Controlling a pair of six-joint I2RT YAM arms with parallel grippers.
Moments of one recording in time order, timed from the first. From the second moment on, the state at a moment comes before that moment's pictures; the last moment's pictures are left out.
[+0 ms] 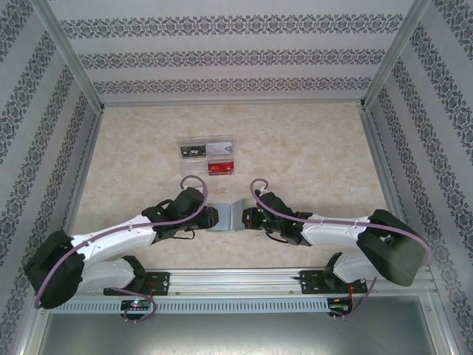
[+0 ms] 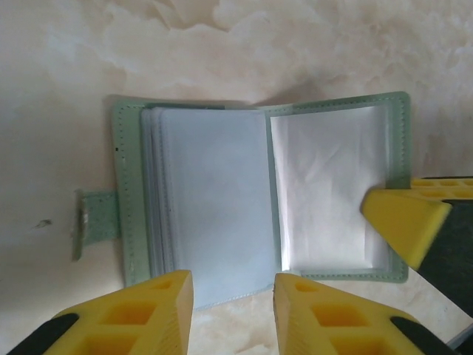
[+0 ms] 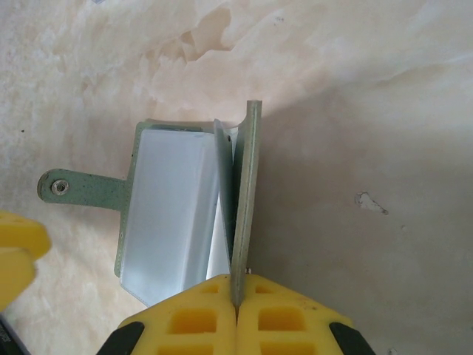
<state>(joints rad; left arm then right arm) -0.78 1.18 0.54 -0.23 0.05 -0.85 0.88 1.36 0.44 0.20 -0.06 0.94</state>
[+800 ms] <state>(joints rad) -0.78 1.37 0.55 -0.14 0.06 -0.86 0.89 1.36 0.44 0.20 -0.06 0.94</state>
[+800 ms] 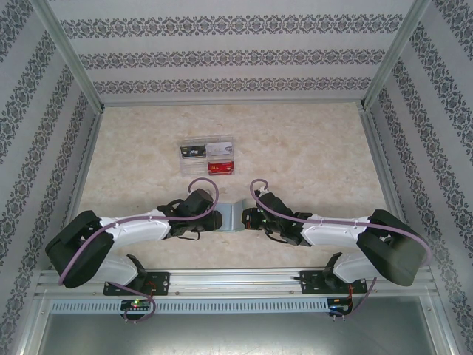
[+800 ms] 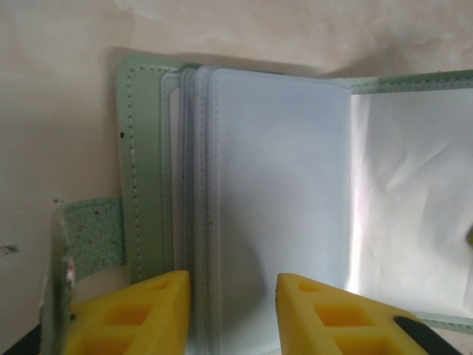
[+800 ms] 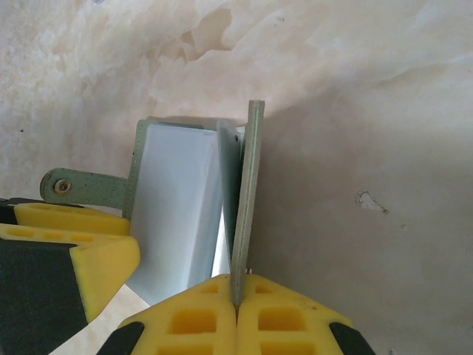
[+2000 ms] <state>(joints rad) -0.78 1.33 0.58 -0.18 0.06 -0.84 0.89 1.34 0.44 0.13 -0.05 0.91</state>
